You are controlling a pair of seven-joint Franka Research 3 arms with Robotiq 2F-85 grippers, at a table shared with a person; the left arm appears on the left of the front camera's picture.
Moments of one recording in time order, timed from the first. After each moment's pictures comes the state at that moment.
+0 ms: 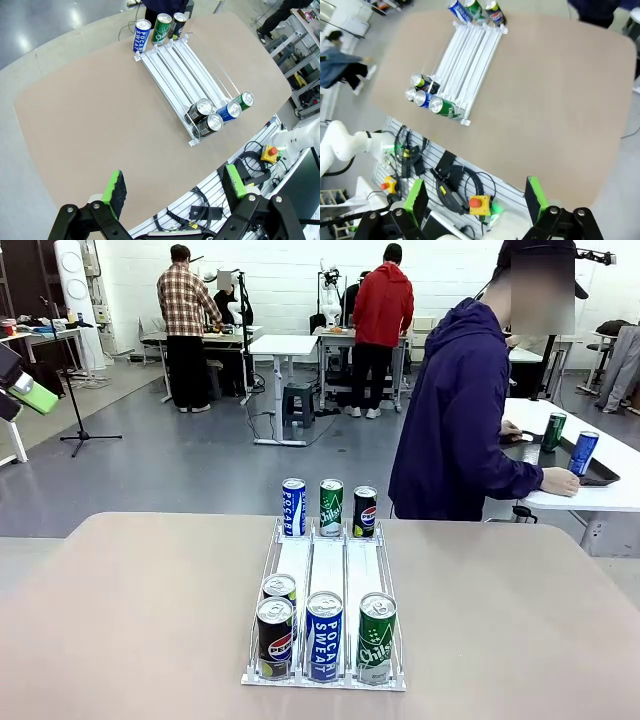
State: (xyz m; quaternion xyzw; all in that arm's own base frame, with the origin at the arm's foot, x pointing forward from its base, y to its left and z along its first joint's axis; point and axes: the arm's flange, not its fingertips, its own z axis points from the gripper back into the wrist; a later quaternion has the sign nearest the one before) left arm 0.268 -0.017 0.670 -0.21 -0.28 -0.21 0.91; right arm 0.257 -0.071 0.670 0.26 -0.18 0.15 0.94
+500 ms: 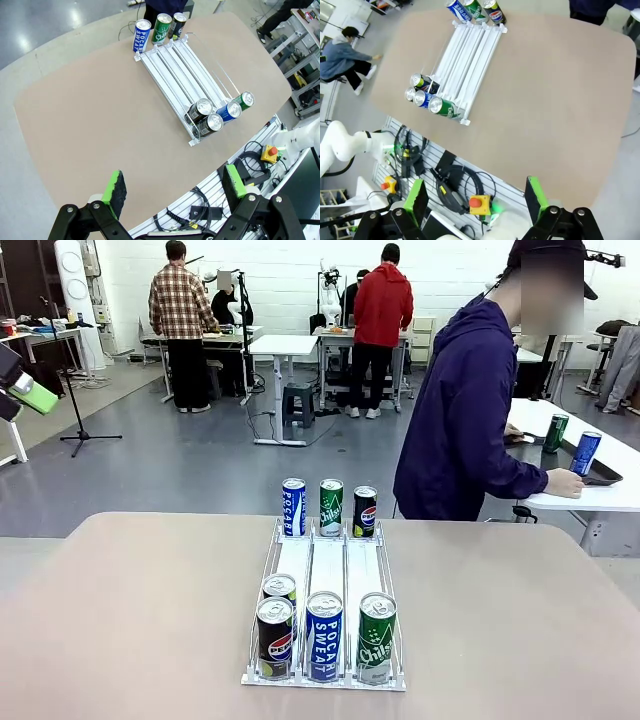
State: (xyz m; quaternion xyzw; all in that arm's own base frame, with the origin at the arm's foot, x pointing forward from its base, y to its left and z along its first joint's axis) left arm 0.268 -0.017 0.669 -0.21 -0.28 -0.21 0.91; right arm 0.260 -0.071 0.670 0.26 -0.17 0.15 0.94
